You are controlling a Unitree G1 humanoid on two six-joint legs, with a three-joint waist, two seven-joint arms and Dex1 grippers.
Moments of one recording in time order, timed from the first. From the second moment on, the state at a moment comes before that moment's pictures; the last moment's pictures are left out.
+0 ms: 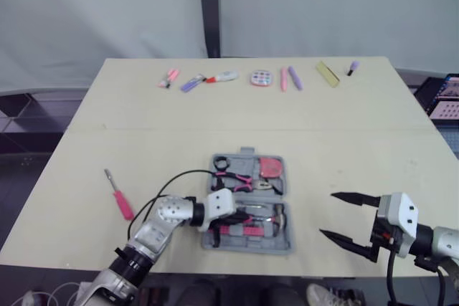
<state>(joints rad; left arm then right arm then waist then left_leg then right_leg) -0.27 0.38 -0.44 0.17 -0.03 0.02 -0.89 0.36 -0.81 -0.33 -0.39 0.46 0.10 1.09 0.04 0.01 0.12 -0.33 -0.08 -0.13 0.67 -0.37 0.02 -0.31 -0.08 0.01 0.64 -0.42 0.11</state>
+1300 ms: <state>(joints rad) 0.55 0.52 0.37 -0.49 -0.40 0.21 -0.78 0.28 -0.73 -0.20 -0.27 0.43 0.05 1.10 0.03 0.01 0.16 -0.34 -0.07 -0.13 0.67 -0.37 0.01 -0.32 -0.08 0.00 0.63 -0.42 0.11</state>
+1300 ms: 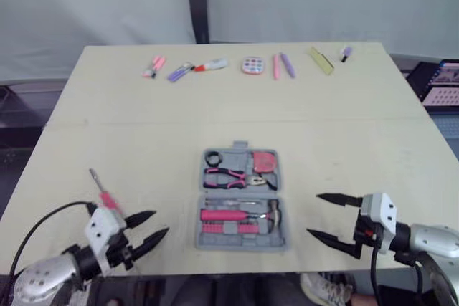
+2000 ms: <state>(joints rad) 0.63 0.47 0.37 -0.43 -0.39 0.10 -0.78 0.32 -0.73 -0.21 -0.27 0.43 0.03 1.10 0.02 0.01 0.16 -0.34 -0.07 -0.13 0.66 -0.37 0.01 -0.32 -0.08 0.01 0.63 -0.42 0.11</state>
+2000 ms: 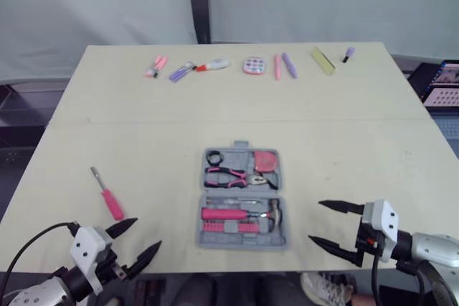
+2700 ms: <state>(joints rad) 0.43 0.29 0.56 -0.78 -0.80 0.75 0.10 0.28 -0.76 -0.25 -0.27 0.46 0.03 1.13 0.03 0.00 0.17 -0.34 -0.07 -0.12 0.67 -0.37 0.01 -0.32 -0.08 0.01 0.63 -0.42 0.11</state>
